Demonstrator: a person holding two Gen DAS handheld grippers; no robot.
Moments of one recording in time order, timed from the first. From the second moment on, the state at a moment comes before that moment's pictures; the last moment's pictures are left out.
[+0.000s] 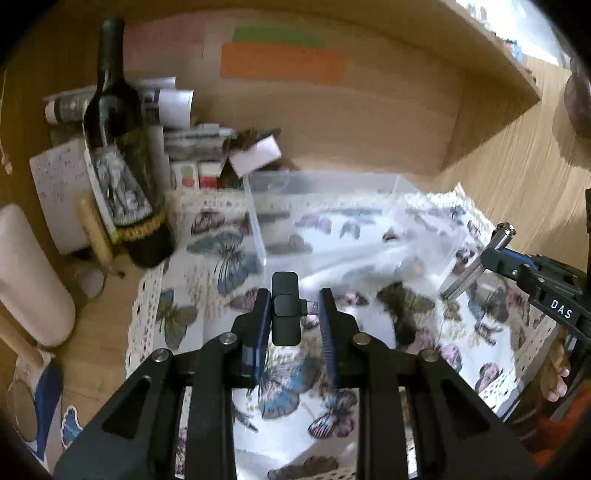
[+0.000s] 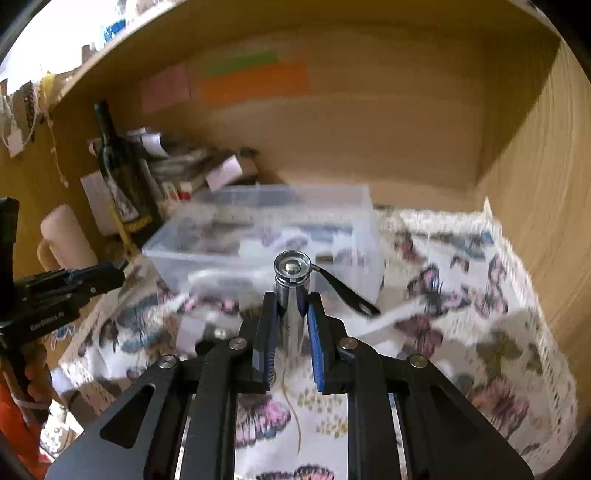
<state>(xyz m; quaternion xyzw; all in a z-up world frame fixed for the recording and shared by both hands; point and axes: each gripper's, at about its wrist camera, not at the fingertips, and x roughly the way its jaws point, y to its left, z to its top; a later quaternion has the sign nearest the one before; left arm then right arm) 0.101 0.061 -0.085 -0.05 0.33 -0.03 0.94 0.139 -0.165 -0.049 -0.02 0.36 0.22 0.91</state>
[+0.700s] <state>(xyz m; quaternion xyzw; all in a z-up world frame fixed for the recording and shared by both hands) 0.150 0.055 -0.040 -0.06 0.27 -0.04 0.96 0.200 -0.155 -0.016 -0.06 0.30 0.21 0.93</state>
